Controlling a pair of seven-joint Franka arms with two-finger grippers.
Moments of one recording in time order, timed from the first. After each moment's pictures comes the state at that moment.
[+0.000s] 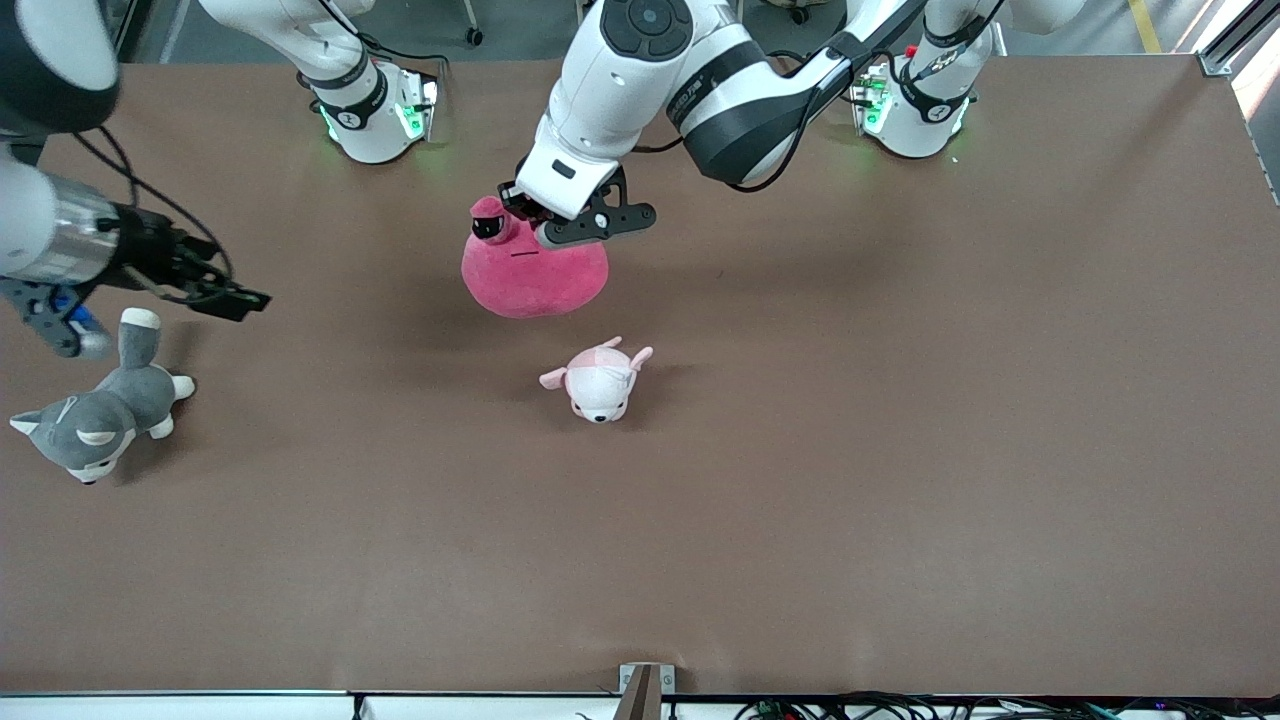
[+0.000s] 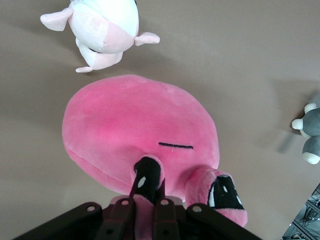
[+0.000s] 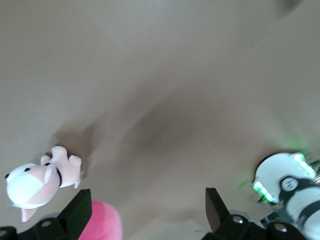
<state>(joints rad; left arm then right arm) -0.58 0.53 -0.46 -1.24 -0.10 2.01 -1.28 0.19 0.13 -0.09 -1.53 0.20 1.42 0.90</state>
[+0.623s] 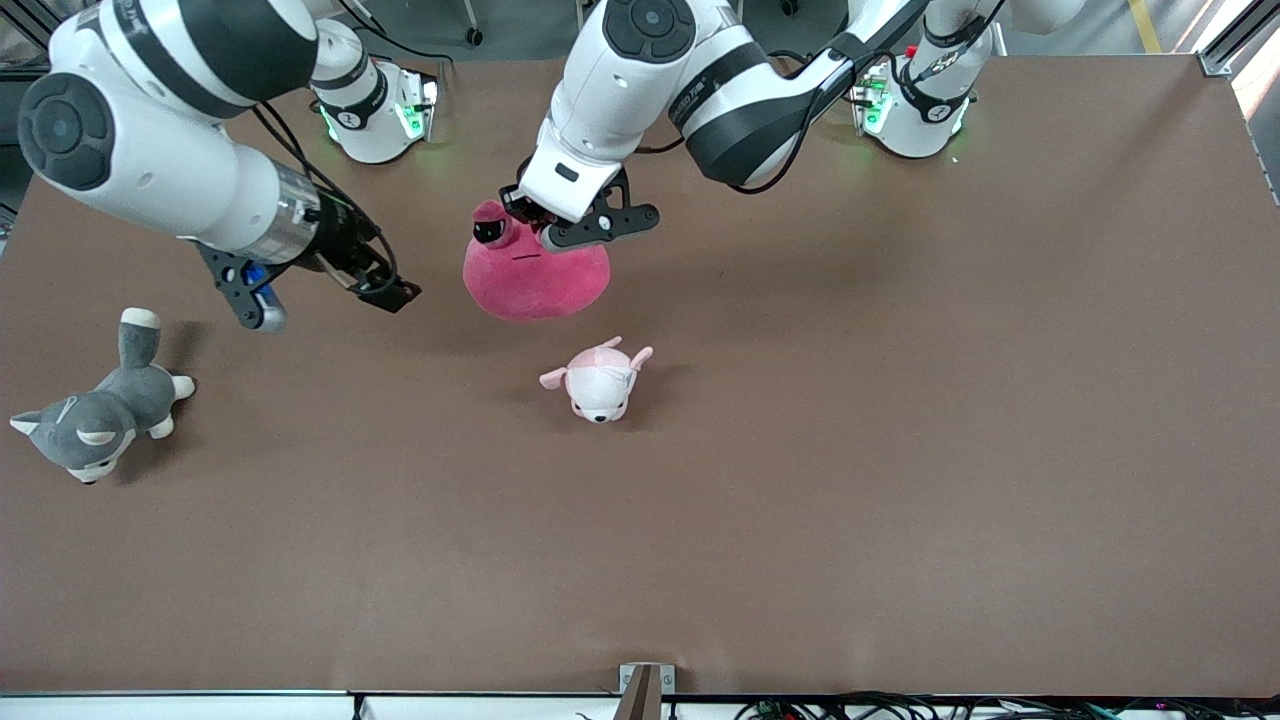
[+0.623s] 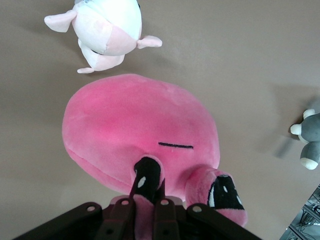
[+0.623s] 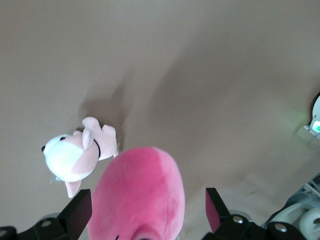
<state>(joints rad) -0.58 0.53 -0.46 -1.24 -0.10 2.01 -1.30 0.42 0.12 -0.09 -1.60 0.29 1.56 1.29</state>
